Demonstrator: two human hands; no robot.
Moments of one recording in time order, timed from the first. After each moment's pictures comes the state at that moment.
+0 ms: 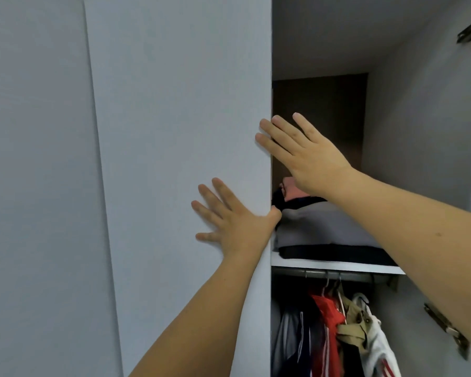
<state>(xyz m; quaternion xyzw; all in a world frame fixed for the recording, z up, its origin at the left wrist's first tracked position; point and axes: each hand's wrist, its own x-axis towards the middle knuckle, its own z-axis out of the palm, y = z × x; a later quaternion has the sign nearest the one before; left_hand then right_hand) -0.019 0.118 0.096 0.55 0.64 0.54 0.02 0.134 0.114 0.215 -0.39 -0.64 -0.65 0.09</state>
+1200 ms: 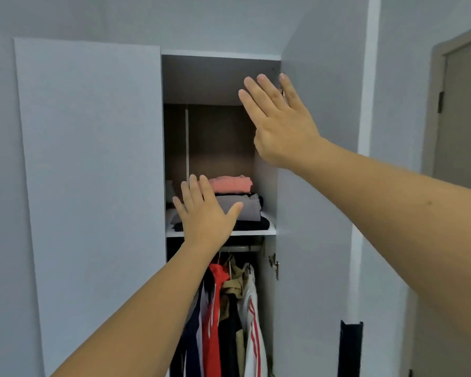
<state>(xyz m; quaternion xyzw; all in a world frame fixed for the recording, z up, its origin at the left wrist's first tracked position) 0.110 -0.109 0.110 0.71 0.55 0.43 -0.10 0.248 -0.206 0.263 -0.54 -0.59 -0.59 0.13</state>
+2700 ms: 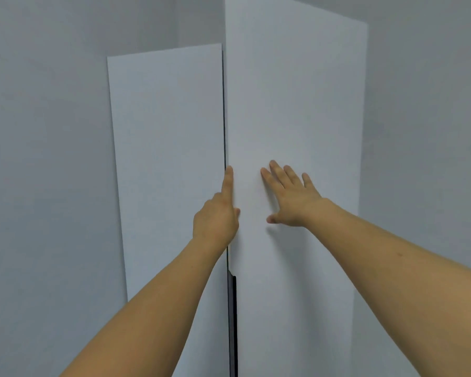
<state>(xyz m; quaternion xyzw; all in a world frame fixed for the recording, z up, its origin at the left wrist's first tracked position) 0.019 -0.097 0.105 0.71 0.56 0.41 -0.13 0.209 -0.097 0.155 -0.60 -0.76 -0.21 0.11</state>
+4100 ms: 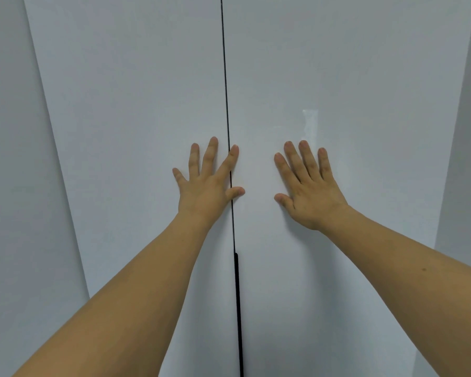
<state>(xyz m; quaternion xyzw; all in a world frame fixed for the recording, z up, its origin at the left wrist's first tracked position) -0.026 0.131 0.105 0.73 0.55 0.31 -0.26 0.212 0.107 0.097 -0.57 -0.69 -0.40 0.17</state>
